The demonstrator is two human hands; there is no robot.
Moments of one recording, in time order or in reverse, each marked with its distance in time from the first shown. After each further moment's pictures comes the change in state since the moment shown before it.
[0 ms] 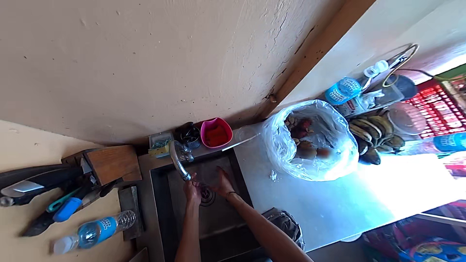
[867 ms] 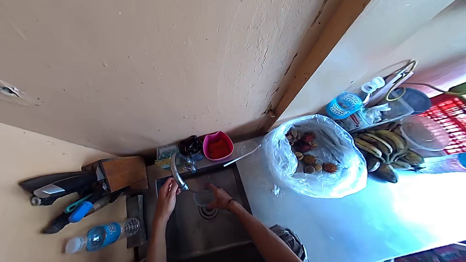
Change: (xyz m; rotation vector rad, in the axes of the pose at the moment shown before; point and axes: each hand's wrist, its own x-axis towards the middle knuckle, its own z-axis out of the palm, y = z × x) left_hand -0.066 0.178 -0.007 0.763 -0.325 0.492; right_hand 0.022 -0.013 -0.002 -0.007 -0.368 -0.220
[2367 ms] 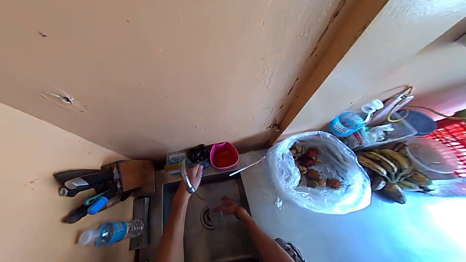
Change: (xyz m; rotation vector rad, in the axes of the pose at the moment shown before) left_hand 0.075 0.030 0.048 0.449 -0.223 0.151; right_hand -0.018 0.020 -0.021 0.279 -0.125 0.467
